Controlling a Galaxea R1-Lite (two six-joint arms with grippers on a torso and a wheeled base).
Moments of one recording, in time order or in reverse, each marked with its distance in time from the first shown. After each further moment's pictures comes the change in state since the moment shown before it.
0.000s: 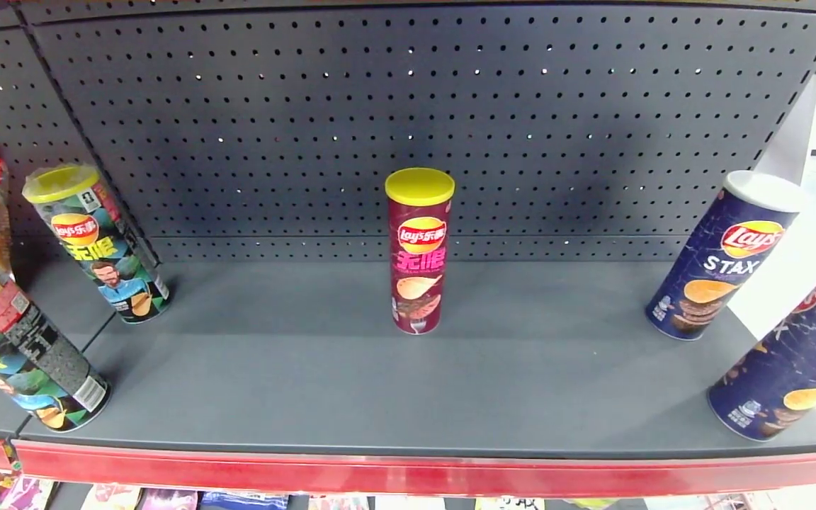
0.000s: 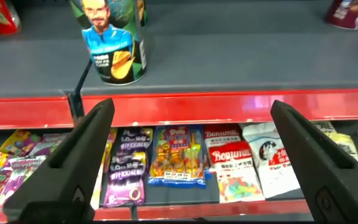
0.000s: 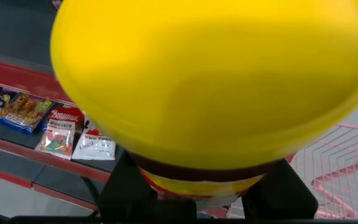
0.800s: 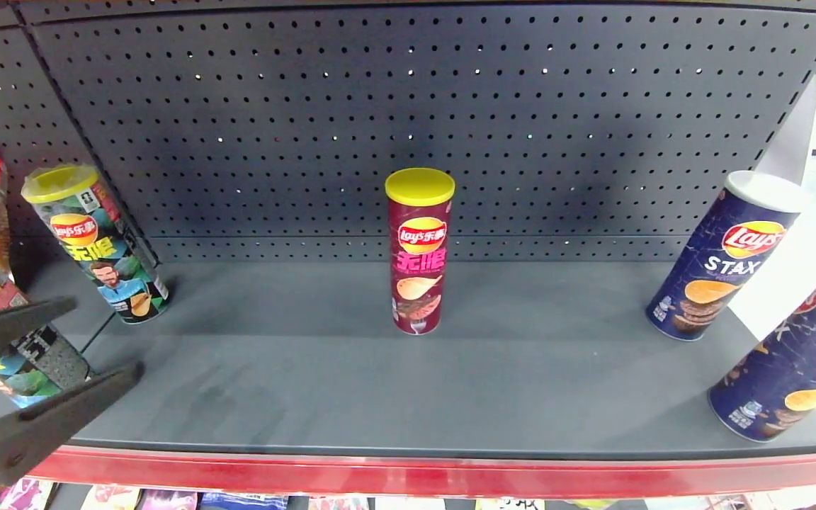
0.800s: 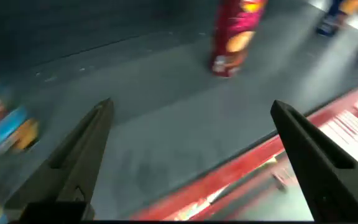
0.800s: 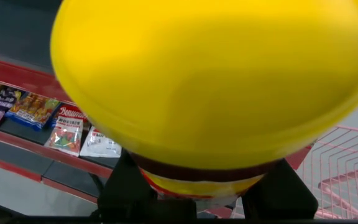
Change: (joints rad) left arm -0.181 0.871 -0.523 -0.221 -0.352 0.060; right arm 0.001 0.054 -0.030 -0.001 0.033 0.003
